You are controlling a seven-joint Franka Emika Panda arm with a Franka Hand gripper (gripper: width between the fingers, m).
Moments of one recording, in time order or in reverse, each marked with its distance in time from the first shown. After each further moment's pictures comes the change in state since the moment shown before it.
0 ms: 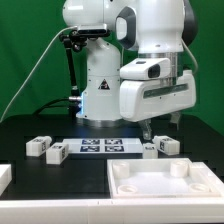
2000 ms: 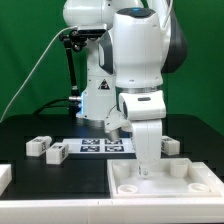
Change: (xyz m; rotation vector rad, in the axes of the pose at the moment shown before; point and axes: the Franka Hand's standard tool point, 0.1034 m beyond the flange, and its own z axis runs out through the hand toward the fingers) arm 0.004 0.079 0.053 0.066 -0.016 -1.010
